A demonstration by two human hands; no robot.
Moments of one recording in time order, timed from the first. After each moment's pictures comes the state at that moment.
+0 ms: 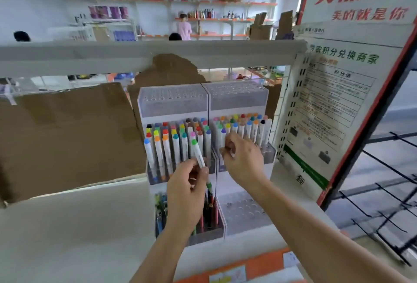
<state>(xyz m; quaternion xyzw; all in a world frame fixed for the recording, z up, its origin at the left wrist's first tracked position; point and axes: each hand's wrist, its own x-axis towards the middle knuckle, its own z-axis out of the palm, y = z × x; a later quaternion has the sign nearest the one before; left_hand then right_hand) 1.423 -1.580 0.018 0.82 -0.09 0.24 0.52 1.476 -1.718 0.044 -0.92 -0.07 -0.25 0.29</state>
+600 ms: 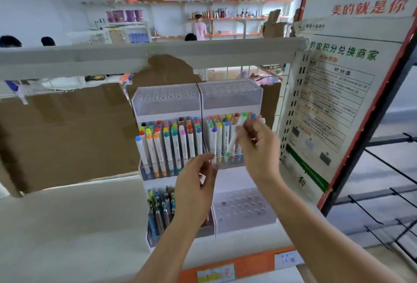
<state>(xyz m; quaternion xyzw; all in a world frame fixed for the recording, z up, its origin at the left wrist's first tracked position) 1.419 -1.621 0.021 0.82 -0.09 0.27 0.49 1.455 -1.751 0.071 -0.77 -0.10 -0.34 0.53</state>
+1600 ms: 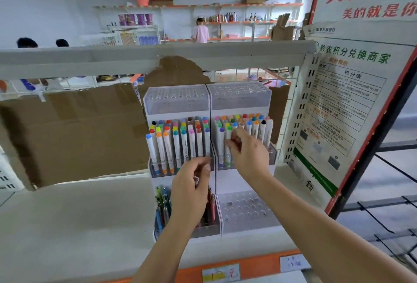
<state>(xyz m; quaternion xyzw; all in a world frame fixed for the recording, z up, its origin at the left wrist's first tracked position) 1.416 -1.601 0.014 0.84 -0.06 0.27 0.46 1.481 -1.738 0.046 -0.91 -0.10 -0.27 0.31</state>
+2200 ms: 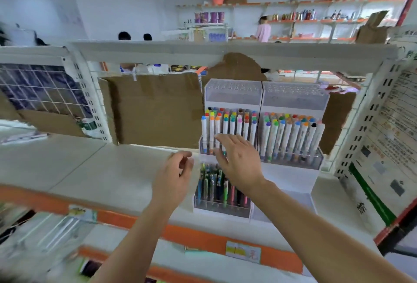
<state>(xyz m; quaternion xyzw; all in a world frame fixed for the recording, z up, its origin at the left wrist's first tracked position) 1.349 -1.518 0.018 0.88 0.14 0.28 0.36 1.430 -1.664 0.048 -0.86 -0.36 -0.25 0.25</state>
